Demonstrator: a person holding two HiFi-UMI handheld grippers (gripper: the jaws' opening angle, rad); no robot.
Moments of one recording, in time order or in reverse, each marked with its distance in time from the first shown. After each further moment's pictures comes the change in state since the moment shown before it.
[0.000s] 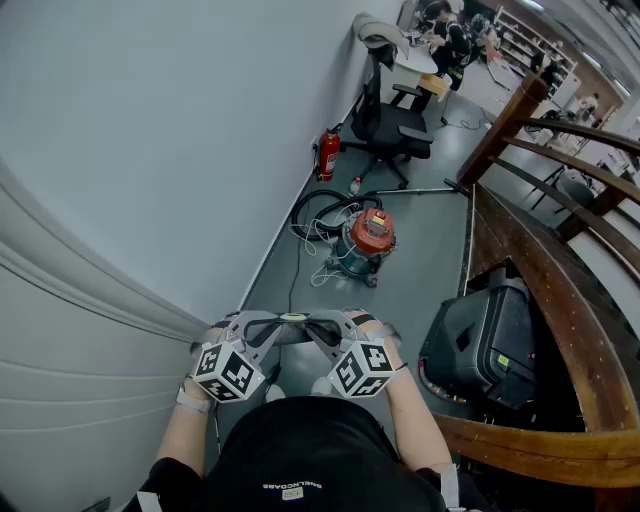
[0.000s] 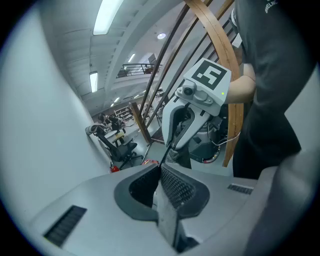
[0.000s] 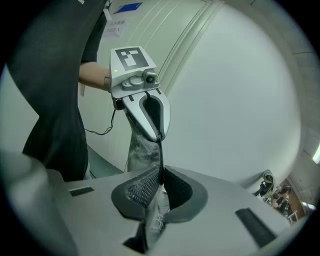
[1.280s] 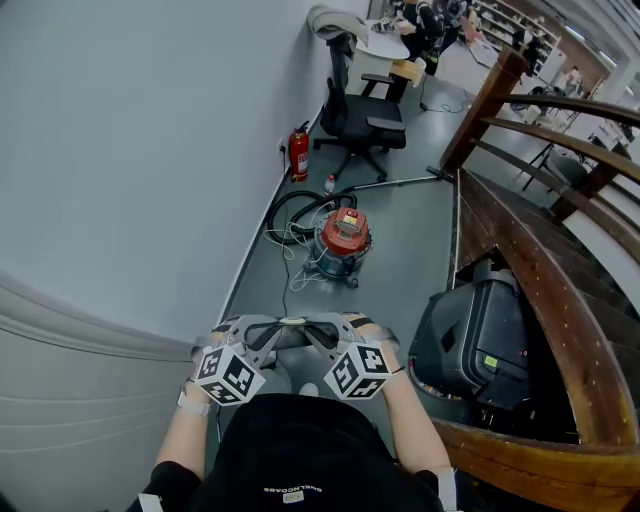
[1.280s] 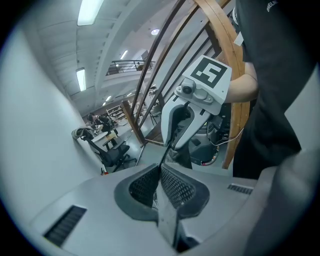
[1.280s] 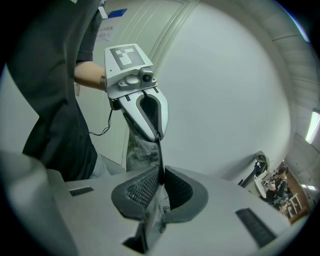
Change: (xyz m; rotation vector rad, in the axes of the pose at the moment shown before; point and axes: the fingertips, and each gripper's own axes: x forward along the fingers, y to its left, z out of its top) left arm 0.138 -0.016 0.085 0.042 0.021 -0.068; right arm -0.065 -0.062 -0.136 0.111 0.032 -0.038
